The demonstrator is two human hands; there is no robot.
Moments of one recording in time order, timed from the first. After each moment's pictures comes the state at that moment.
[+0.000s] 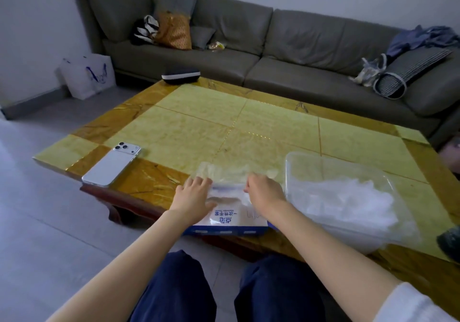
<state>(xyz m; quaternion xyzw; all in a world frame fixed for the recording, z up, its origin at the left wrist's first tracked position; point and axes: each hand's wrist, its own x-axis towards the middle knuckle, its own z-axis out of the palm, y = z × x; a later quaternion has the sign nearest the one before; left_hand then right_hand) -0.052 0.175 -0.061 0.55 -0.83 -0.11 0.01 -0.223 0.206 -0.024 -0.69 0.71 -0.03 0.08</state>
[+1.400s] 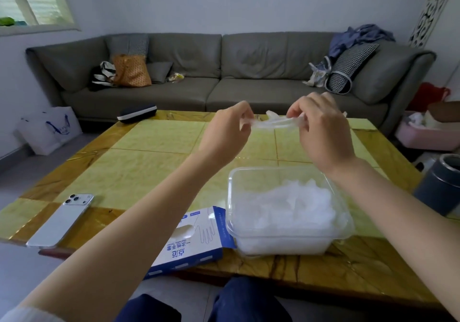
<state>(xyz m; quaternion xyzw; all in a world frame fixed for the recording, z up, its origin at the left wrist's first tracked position) -0.236 0.180 0.125 0.34 -0.85 -0.13 0.37 -0.403 0.260 0.119 -0.63 0.60 -0.38 -0.31</state>
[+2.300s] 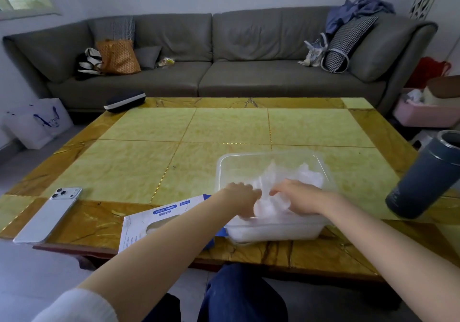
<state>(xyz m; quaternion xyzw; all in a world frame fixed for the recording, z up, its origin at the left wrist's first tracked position) -0.277 0.202 -0.009 0.29 -0.93 -0.01 -0.23 -0.423 0.278 -0.007 -0.66 0.72 0.05 0.20</state>
